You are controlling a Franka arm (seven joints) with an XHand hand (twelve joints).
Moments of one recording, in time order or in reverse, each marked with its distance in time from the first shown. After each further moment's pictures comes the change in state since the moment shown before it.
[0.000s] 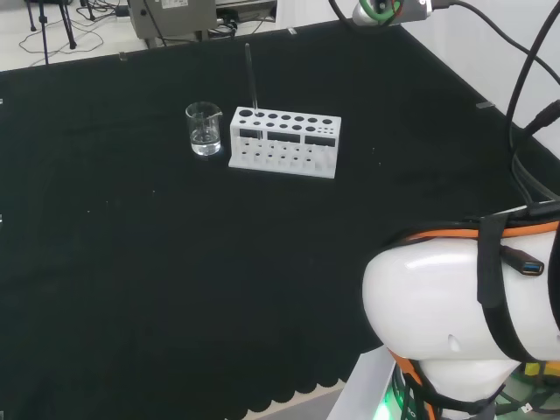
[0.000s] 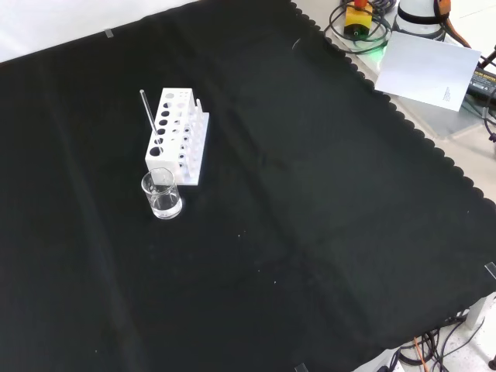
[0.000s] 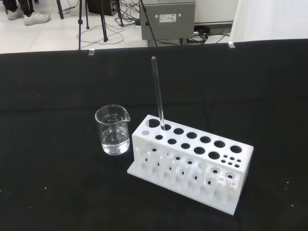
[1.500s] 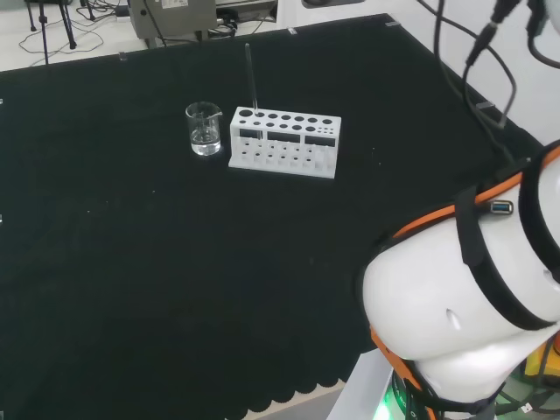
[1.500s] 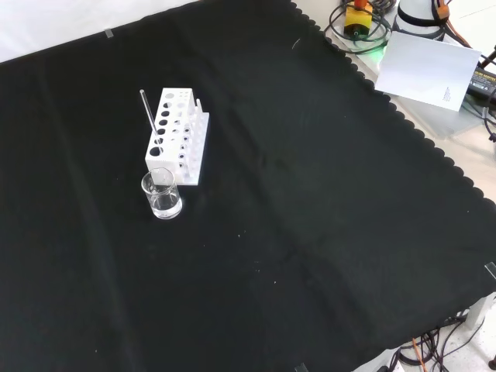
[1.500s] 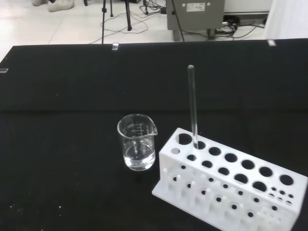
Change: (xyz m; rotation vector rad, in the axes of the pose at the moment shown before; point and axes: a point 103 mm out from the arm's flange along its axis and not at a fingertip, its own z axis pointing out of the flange) arm 0.033 0.104 0.025 0.040 0.013 -0.084
